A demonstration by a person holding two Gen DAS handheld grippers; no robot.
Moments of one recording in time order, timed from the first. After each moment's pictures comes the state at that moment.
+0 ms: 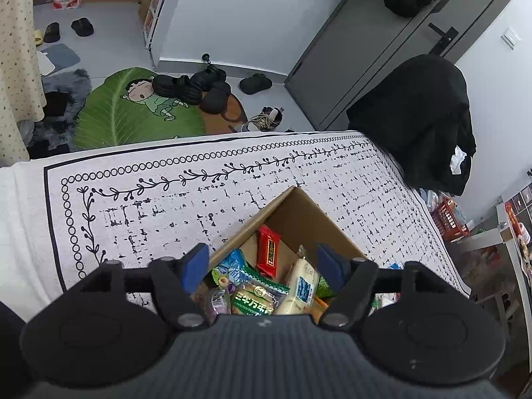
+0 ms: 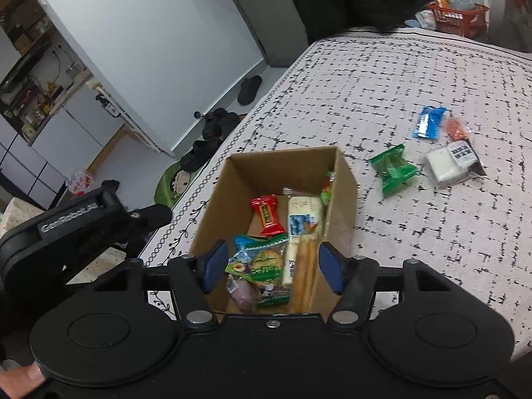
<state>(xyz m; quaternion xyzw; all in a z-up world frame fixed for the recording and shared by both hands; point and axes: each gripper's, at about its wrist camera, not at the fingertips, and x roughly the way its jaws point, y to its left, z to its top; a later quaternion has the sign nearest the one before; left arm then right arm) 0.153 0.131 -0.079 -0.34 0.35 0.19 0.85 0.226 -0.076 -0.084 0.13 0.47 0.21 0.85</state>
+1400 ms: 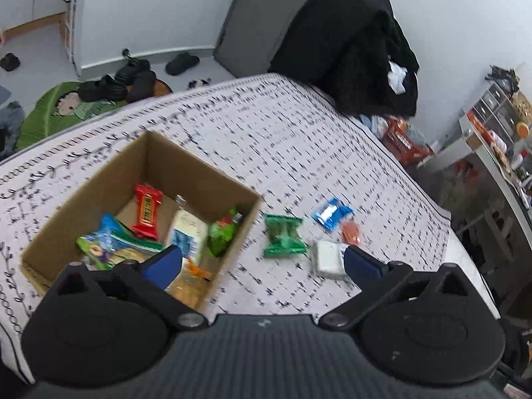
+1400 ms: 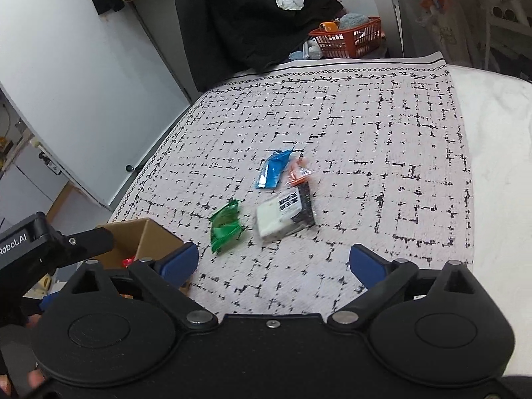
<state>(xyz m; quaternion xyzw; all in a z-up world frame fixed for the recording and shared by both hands) 0.225 -0.008 -0.089 -0.25 0.40 0.08 0.88 0.272 -0.244 -0.117 0.15 0.43 0.11 0.89</state>
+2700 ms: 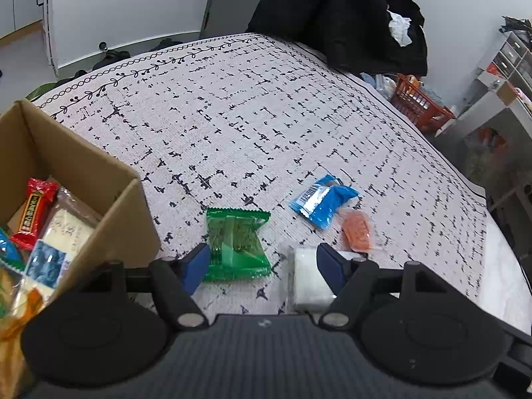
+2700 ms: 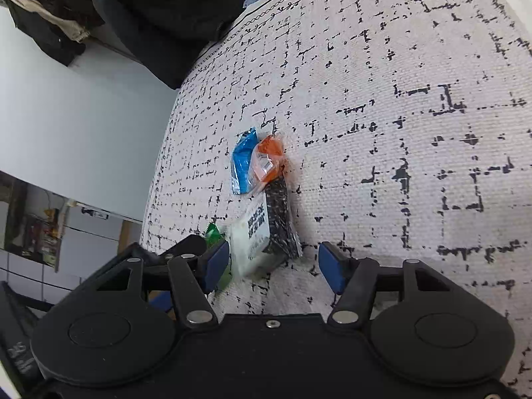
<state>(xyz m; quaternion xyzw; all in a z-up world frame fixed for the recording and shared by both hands) 0.330 -0.076 -0.179 -0.21 0.42 0.09 0.88 0.365 -0.289 -0.221 0.36 0.49 0.16 0.78</state>
